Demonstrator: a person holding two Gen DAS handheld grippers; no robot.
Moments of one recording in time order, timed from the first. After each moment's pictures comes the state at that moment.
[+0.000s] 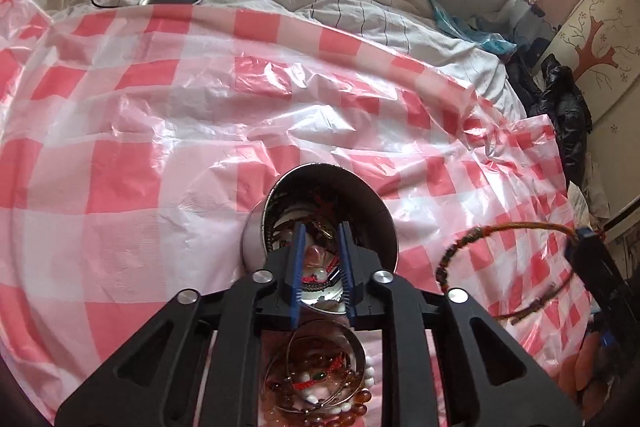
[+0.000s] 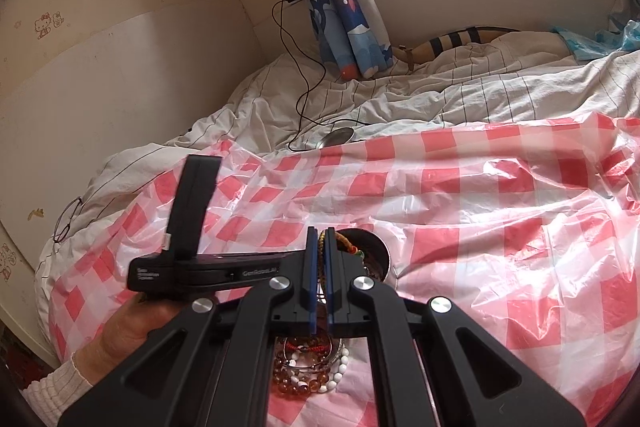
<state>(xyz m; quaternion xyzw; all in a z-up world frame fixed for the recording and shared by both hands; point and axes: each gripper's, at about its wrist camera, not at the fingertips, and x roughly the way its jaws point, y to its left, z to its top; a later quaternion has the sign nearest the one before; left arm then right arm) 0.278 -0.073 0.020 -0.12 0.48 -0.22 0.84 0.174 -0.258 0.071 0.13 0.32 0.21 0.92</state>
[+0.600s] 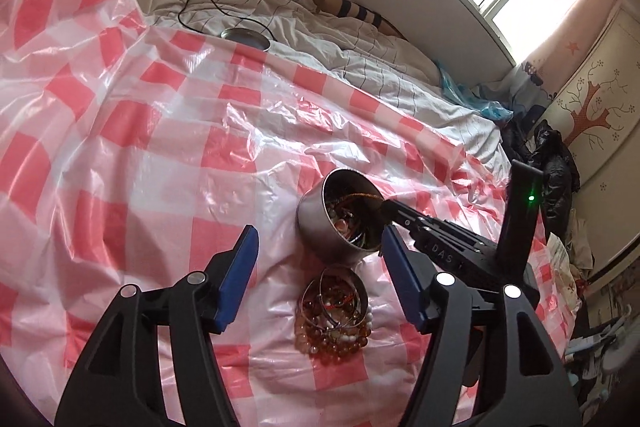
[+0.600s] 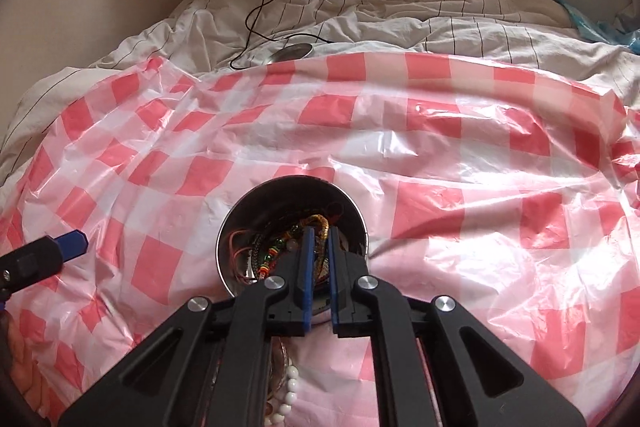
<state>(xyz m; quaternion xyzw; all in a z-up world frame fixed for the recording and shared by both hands) 0.190 0.012 0.054 -0.21 0.42 -0.17 0.87 0.239 -0.217 0.000 0.04 0.43 0.14 0.89</state>
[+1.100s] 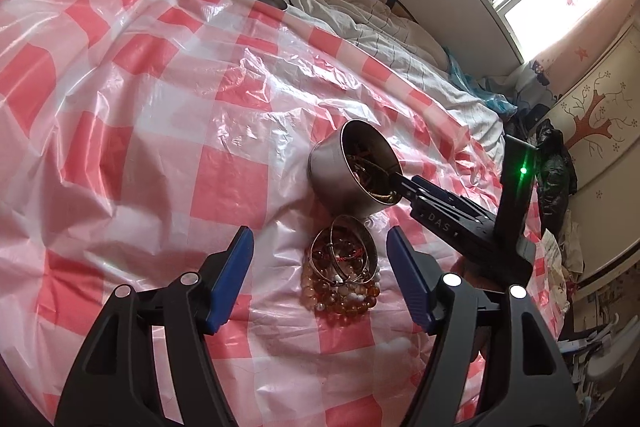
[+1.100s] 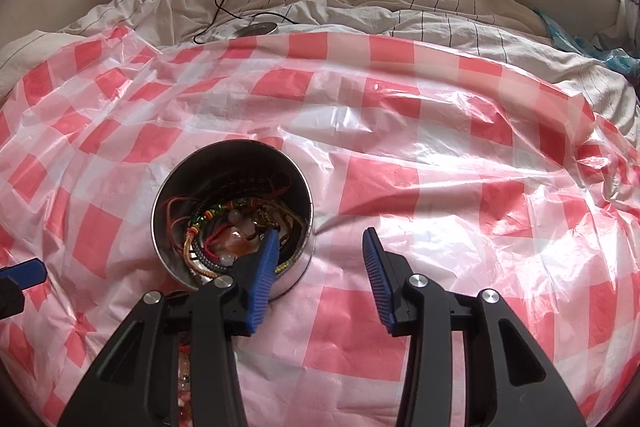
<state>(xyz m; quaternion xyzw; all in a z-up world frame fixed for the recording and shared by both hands) 0.167 0.014 0.020 -0.23 0.45 -0.17 0.84 0.244 -0.218 -0.024 -0.04 0.45 0.07 0.89</state>
